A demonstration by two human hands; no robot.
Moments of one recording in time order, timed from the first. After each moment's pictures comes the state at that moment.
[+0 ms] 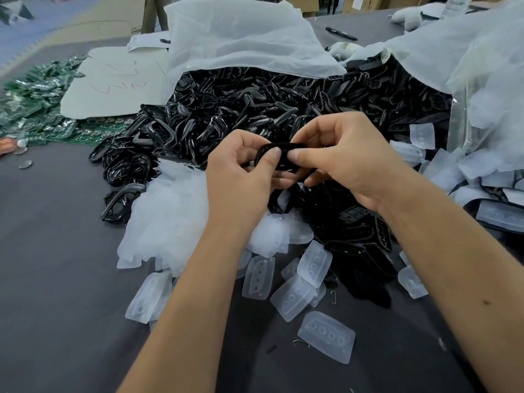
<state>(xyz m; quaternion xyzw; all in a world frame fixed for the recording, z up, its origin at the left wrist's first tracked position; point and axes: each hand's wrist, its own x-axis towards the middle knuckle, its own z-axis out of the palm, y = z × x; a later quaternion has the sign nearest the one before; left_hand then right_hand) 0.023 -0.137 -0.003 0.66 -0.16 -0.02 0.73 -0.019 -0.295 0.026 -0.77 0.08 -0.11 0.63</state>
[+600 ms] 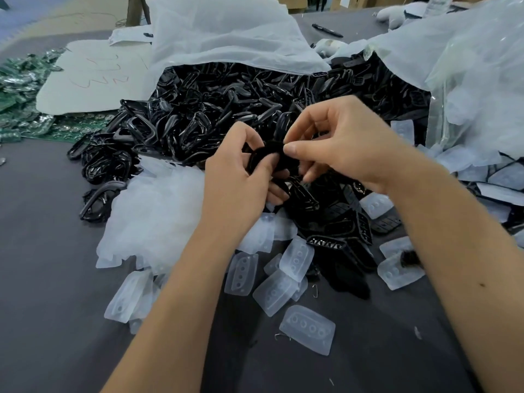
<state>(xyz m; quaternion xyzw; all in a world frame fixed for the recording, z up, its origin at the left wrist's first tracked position) 0.018 -0.142 -0.006 0.74 -0.23 -0.04 0.63 -0.027 -0.319 0.039 -0.83 0.04 -0.08 0.55</state>
